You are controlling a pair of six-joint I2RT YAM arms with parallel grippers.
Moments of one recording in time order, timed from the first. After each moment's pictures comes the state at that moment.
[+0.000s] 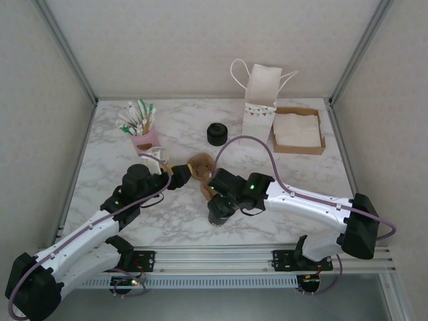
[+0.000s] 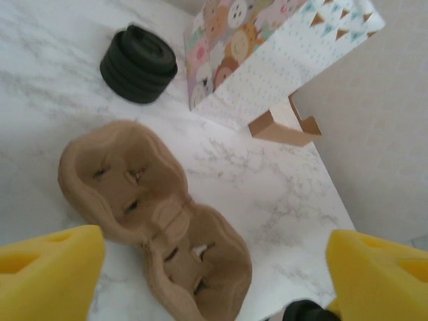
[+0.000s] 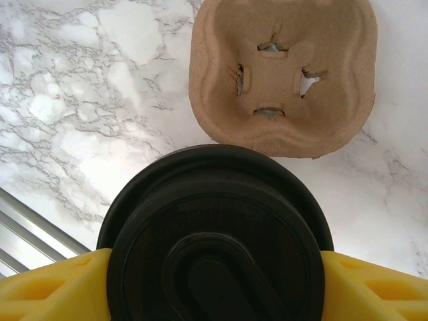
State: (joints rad) left arm -0.52 0.84 0.44 0.08 0.16 -0.71; right arm 1.14 1.40 1.12 -0.89 0.13 0.48
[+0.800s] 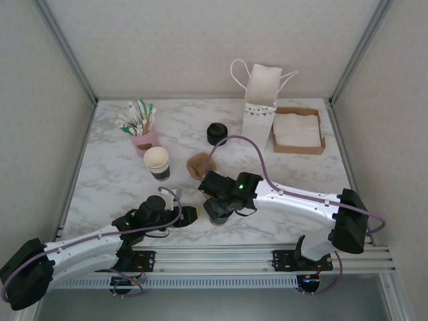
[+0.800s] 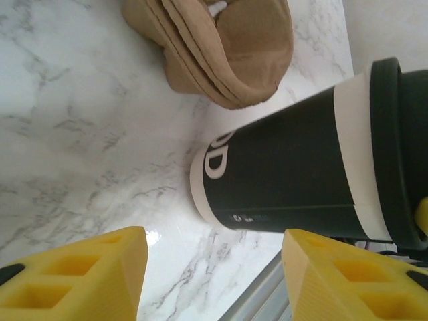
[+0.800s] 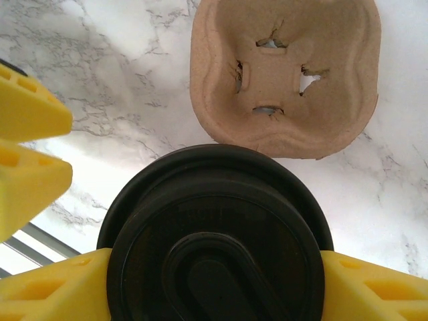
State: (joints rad) left arm -0.83 0.84 0.14 0.17 0.21 -0.97; right arm 1.19 1.49 1.21 -0.96 0.19 0.52
